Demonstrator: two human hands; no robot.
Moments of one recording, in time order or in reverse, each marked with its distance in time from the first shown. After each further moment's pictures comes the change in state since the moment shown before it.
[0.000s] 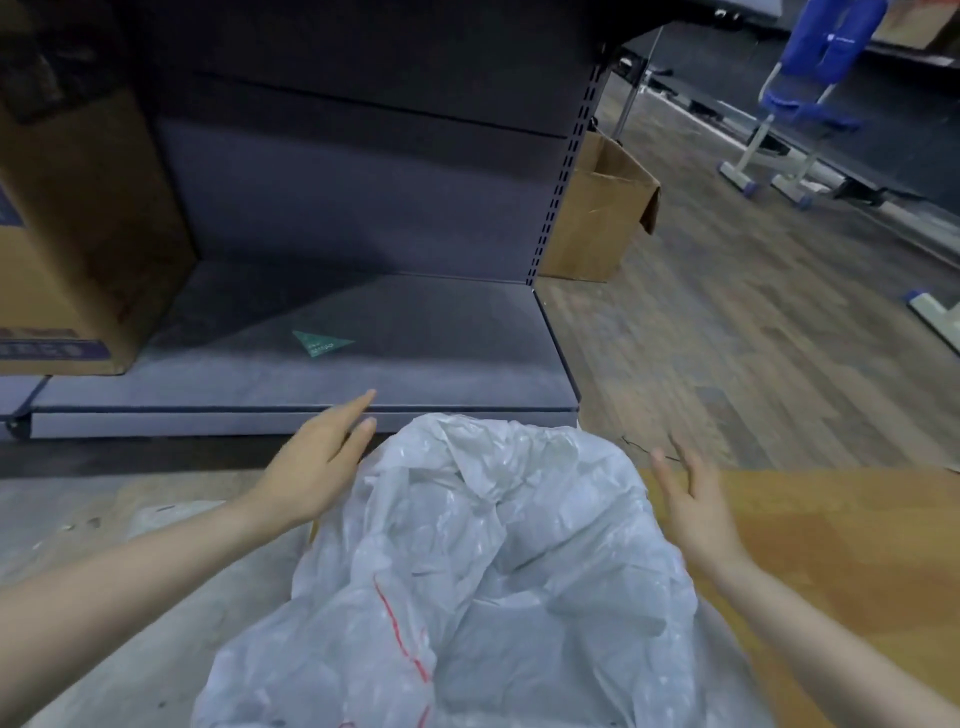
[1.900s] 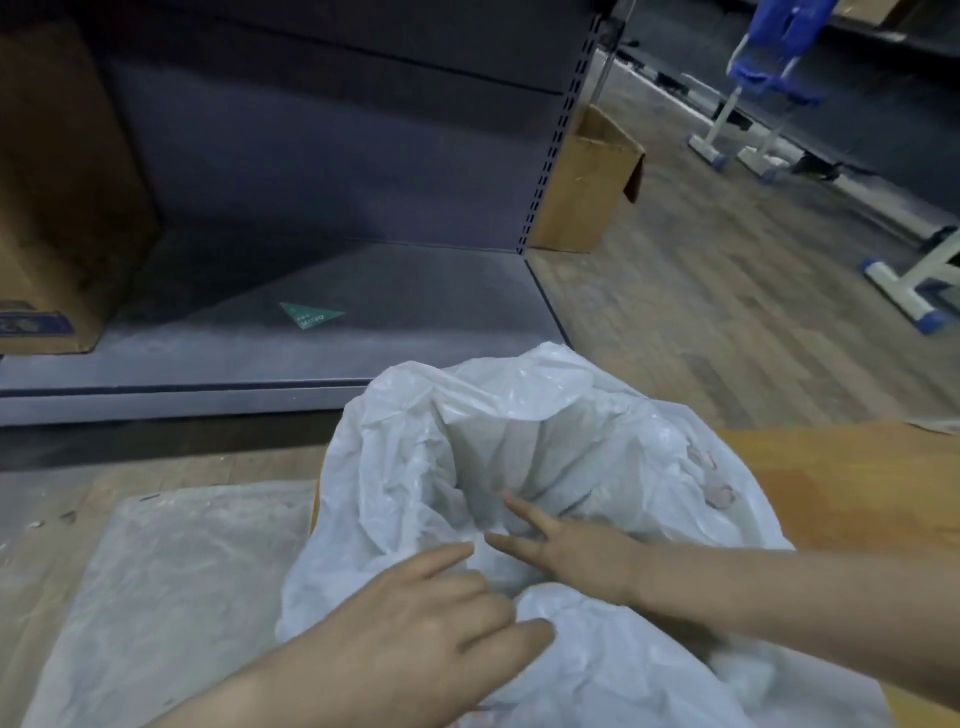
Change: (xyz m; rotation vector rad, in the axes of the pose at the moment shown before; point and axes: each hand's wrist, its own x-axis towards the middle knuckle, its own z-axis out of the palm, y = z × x) left_hand -0.110 0.059 0.001 0.367 -0.198 0.973; right_hand -0.066 -0.038 0.076 -0.921 -0.938 -0.638
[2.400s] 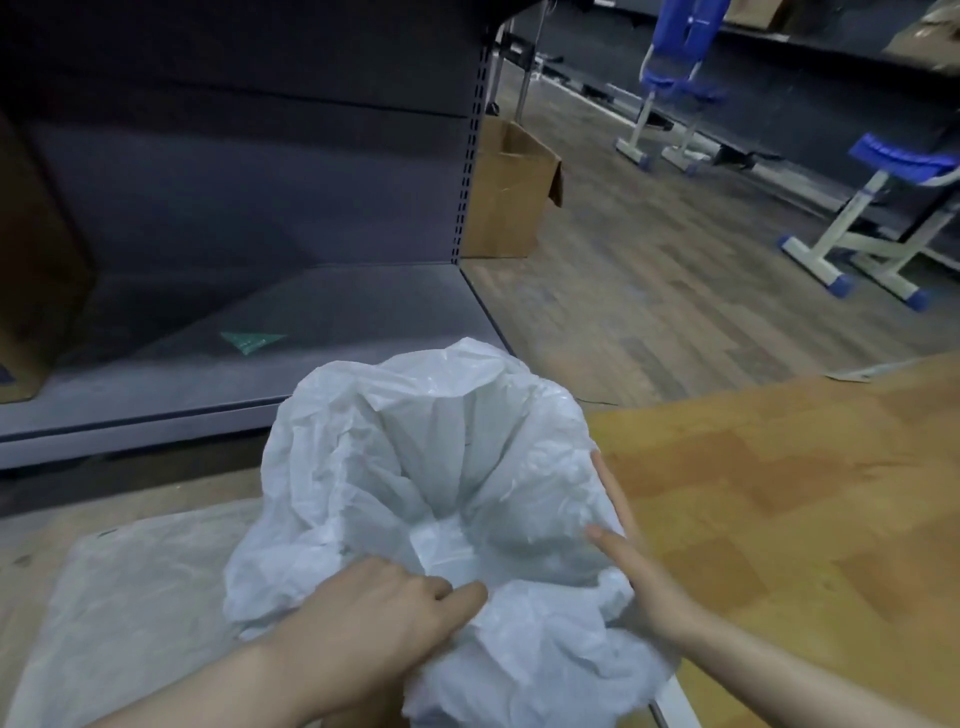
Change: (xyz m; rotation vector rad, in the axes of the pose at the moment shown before) left_hand 0.017 0.031 0.006 0.300 -0.309 -0.050; right_hand -0.107 0.013 0.073 1.289 0.704 0.187
